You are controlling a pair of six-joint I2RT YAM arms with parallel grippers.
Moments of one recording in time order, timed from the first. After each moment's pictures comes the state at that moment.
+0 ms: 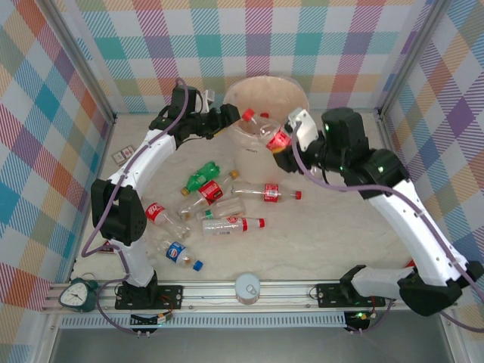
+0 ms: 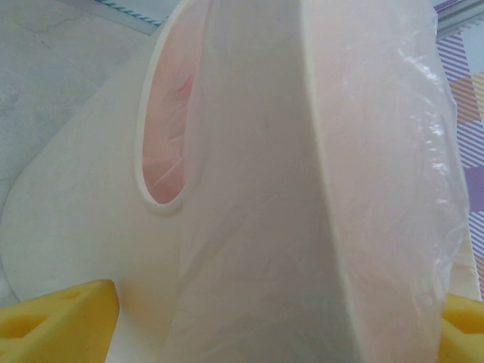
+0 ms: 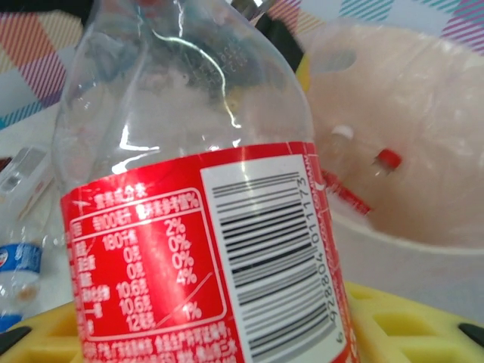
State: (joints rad) left arm -0.32 1.84 1.70 -0.44 0.55 -0.69; right arm 0.60 1.26 1.66 -0.90 -0.13 -0.15
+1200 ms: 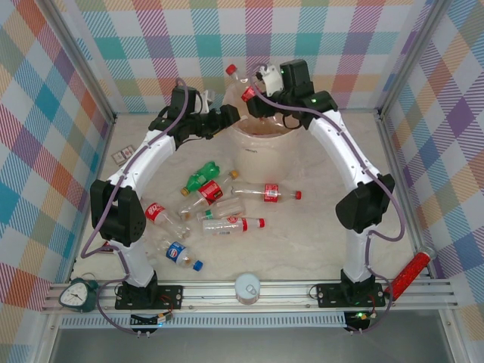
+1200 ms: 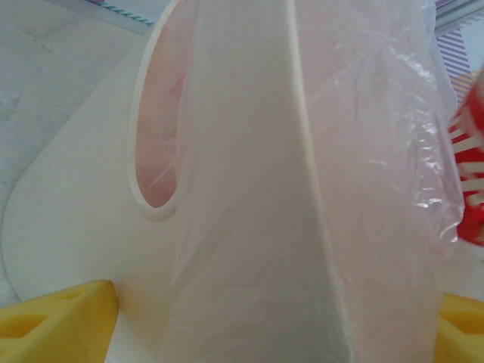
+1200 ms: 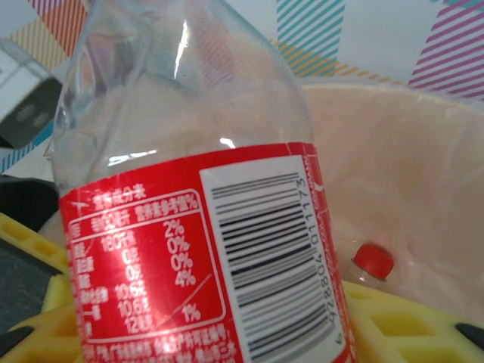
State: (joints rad) left arm -0.32 1.83 1.69 -0.43 0.55 -0.68; right arm 0.46 1.99 2.18 -0.76 -0.27 -0.05
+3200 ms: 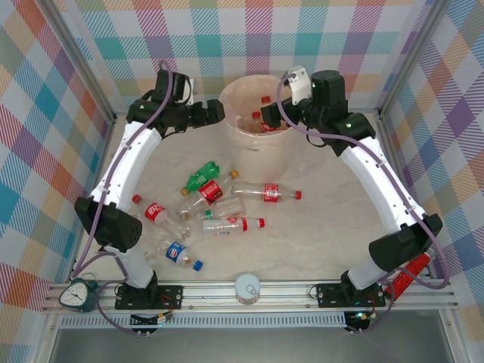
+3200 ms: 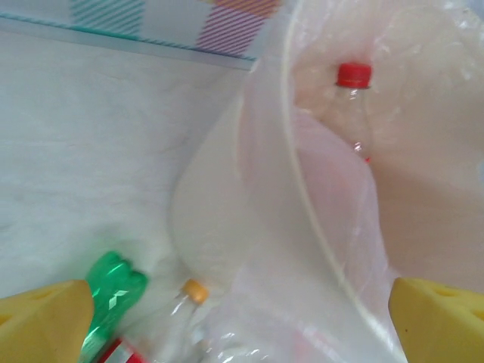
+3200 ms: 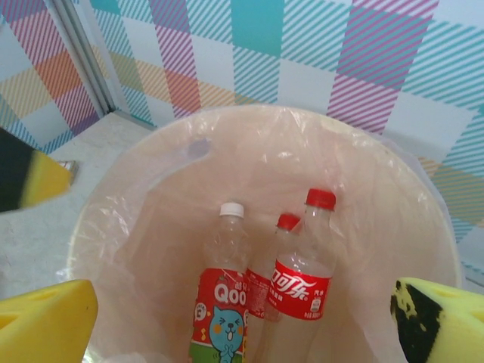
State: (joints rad) left arm -0.32 1.75 2.00 -0.99 0.15 -0.43; right arm 0.45 1.56 1.79 -0.62 -0.13 -0.06
